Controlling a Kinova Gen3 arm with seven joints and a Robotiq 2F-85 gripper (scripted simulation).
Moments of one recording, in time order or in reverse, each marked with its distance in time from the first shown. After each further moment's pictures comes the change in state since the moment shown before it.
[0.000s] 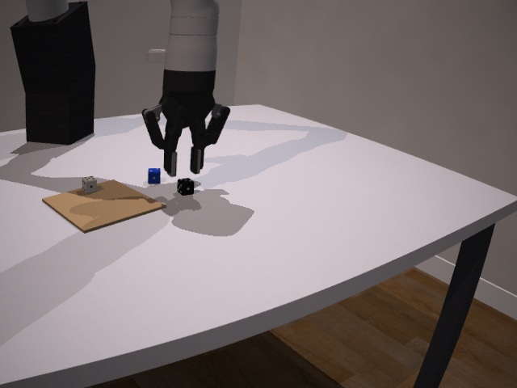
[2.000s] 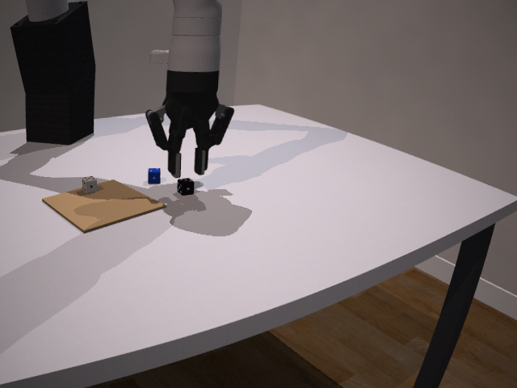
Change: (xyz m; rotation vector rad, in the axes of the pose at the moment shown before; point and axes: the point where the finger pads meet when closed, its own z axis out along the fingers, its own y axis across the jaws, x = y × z) arm -0.005 0.005 0.001 -0.007 -0.008 0.001
